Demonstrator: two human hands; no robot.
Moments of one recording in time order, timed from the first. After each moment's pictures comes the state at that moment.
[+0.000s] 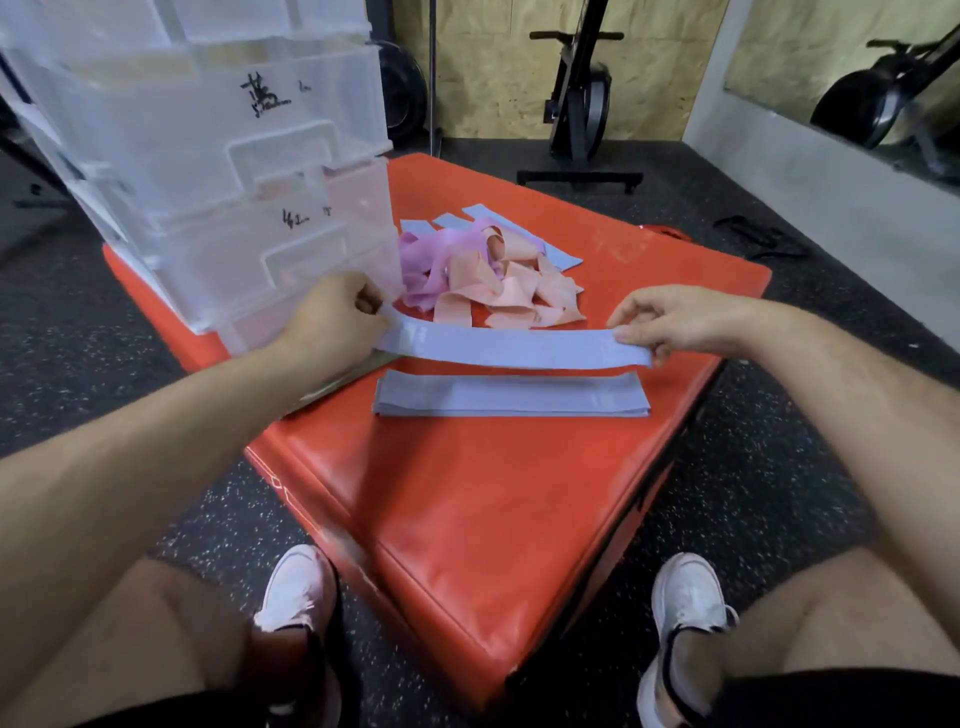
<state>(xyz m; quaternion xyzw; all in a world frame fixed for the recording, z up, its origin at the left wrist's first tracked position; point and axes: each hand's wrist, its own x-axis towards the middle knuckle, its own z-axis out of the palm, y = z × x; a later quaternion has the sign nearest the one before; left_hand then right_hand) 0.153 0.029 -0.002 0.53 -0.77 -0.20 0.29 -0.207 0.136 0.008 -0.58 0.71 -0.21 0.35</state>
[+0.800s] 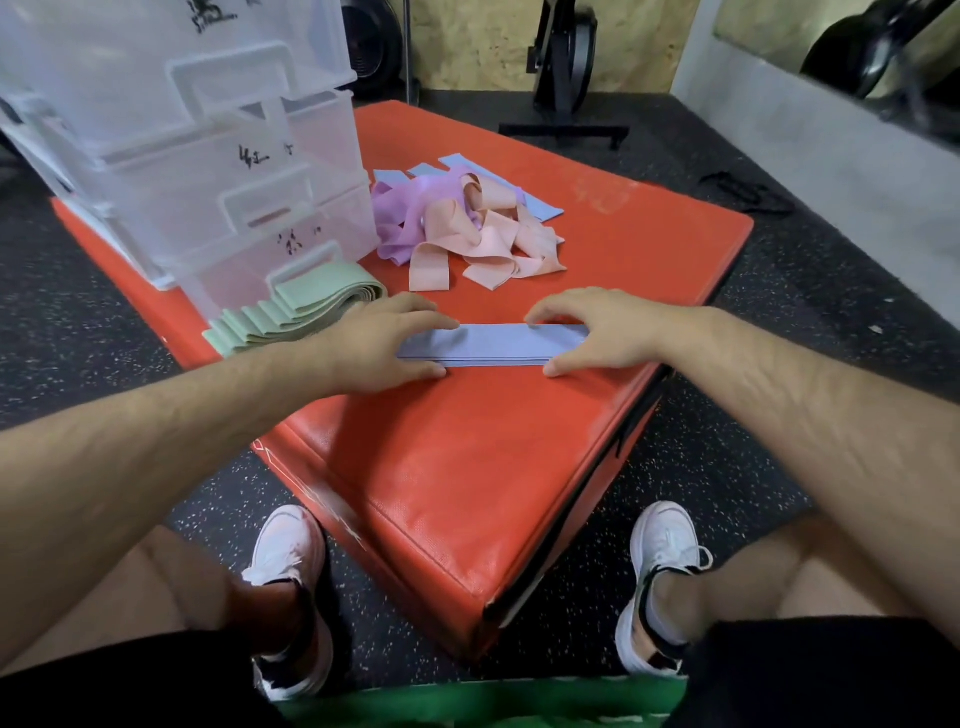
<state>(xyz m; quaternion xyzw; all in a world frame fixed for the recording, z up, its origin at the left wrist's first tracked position) 0.137 0.047 -0.066 0.31 -0.94 -0.10 0.06 -0.156 0.151 -0.032 -0.74 0.66 0.00 0.14</state>
